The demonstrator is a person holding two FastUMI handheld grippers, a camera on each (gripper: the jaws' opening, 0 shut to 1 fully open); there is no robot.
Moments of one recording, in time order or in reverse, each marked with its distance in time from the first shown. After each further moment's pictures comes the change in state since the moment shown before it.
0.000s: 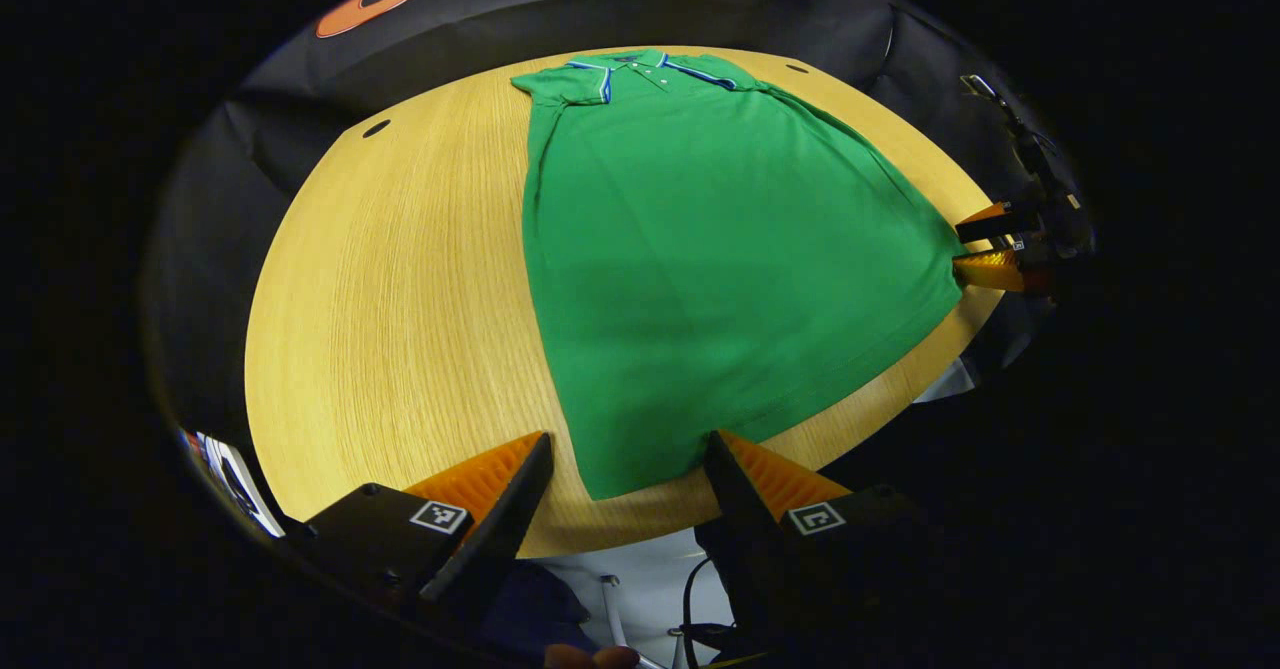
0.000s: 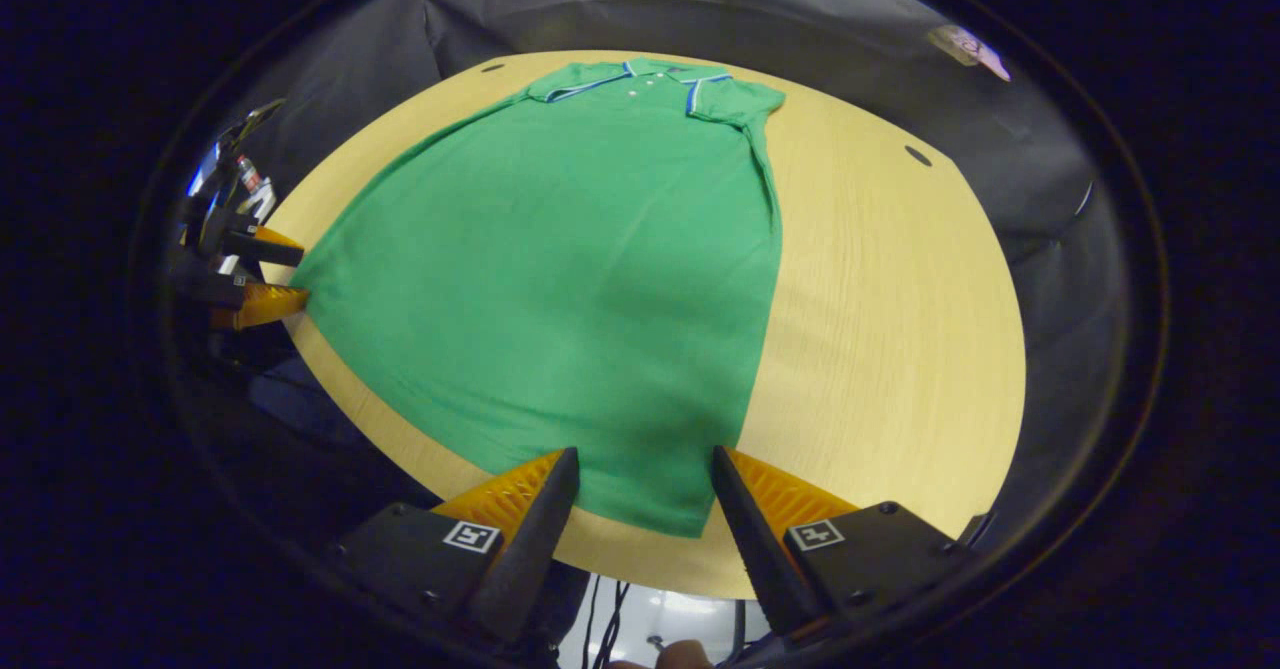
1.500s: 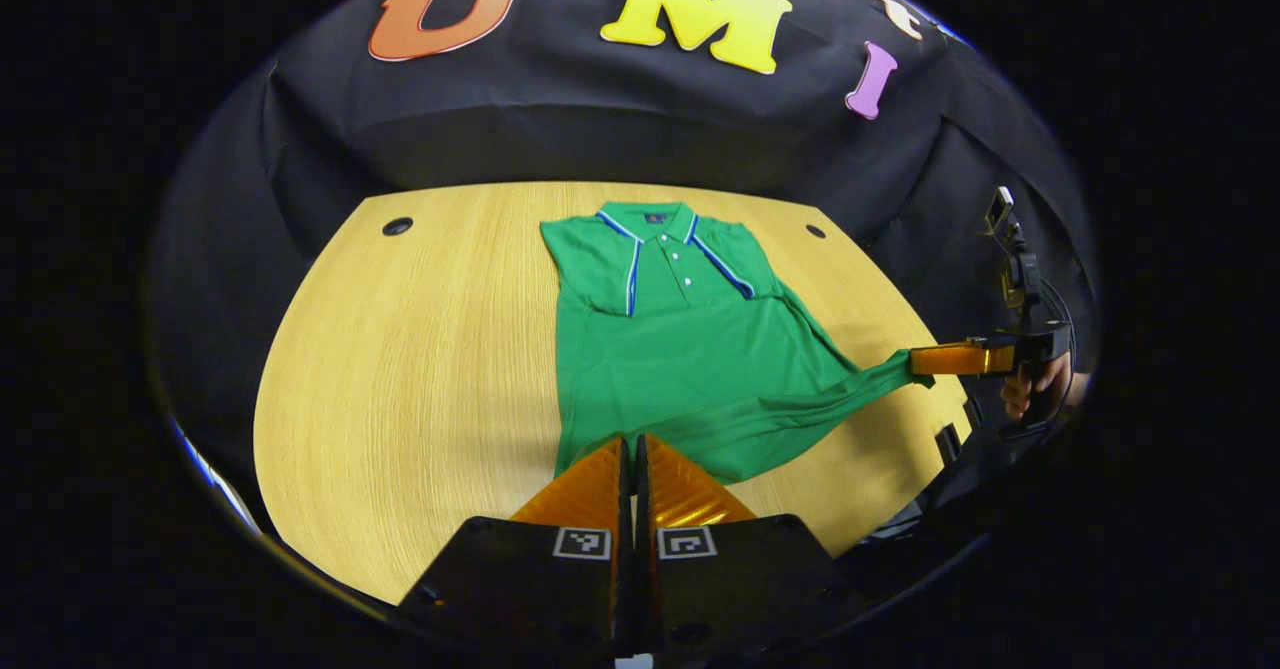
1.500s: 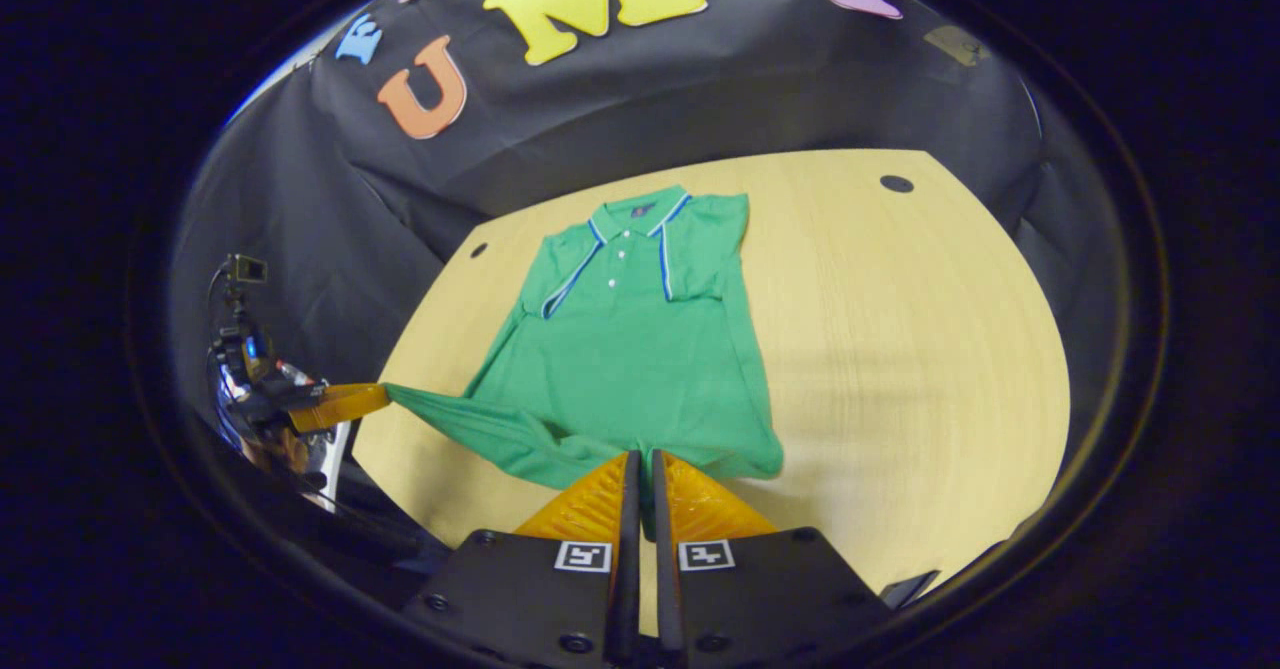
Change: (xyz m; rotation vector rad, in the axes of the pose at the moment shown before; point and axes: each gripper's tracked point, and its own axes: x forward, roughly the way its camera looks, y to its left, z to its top) left arm -0.055 0.034 0.212 -0.175 -0.352 -0.068; right arm -0.058 -0.024 0.192 0.388 -0.293 0.264
